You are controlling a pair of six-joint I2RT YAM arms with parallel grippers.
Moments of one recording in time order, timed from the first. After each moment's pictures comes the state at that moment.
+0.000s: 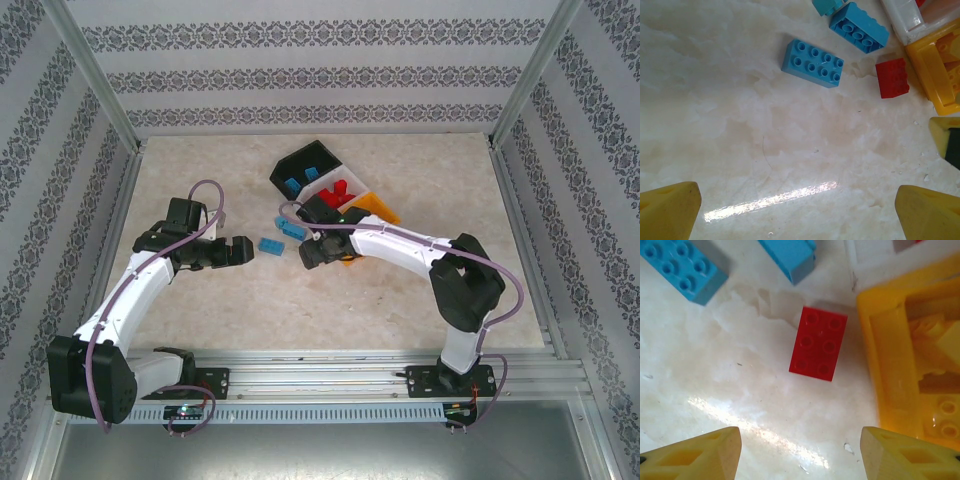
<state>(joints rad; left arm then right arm) -0.11 1.17 0.88 -0.77 0.35 -0.28 0.79 1.82 1.34 -0.72 0.06 0.38</state>
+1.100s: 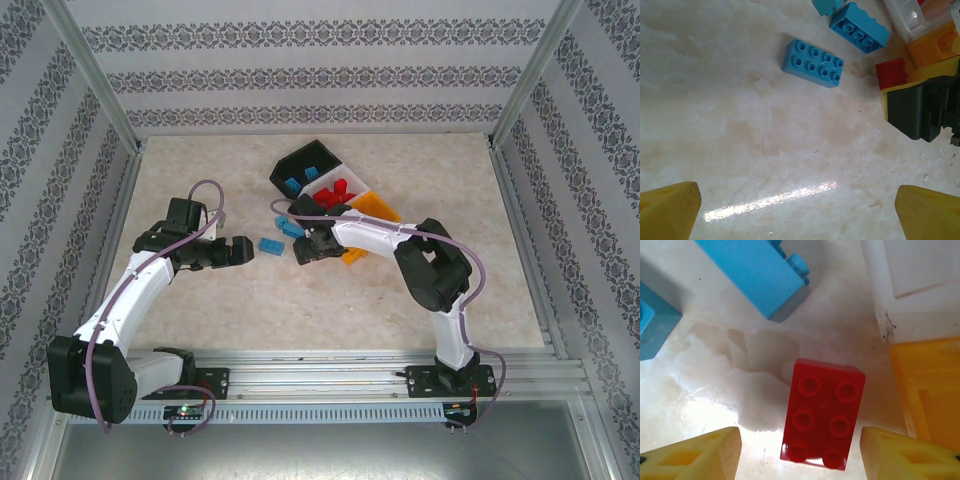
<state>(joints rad) -0.11 1.17 0.88 -0.77 0.34 -0.28 0.75 2.05 1.47 -0.68 0.05 0.41</state>
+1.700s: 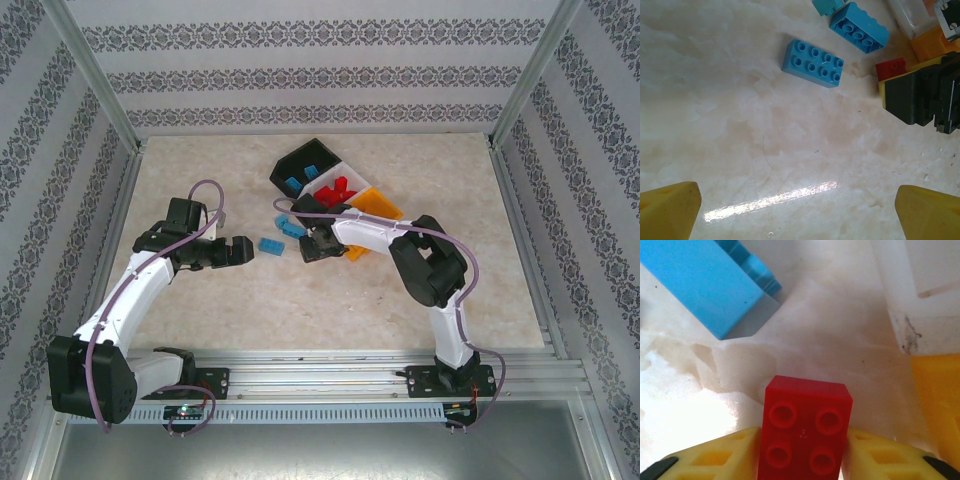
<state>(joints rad) -0.11 1.17 0.88 -0.77 0.34 -0.28 0.73 2.08 1.47 -0.65 0.03 0.42</state>
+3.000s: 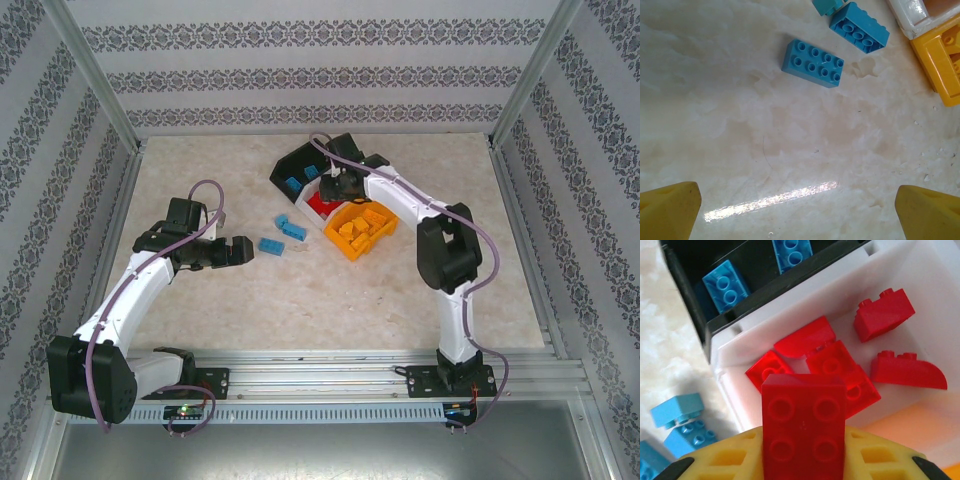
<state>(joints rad) -0.11 1.17 0.88 -0.77 0.34 -0.28 0.48 2.13 1.81 -0.70 -0.04 0.35</state>
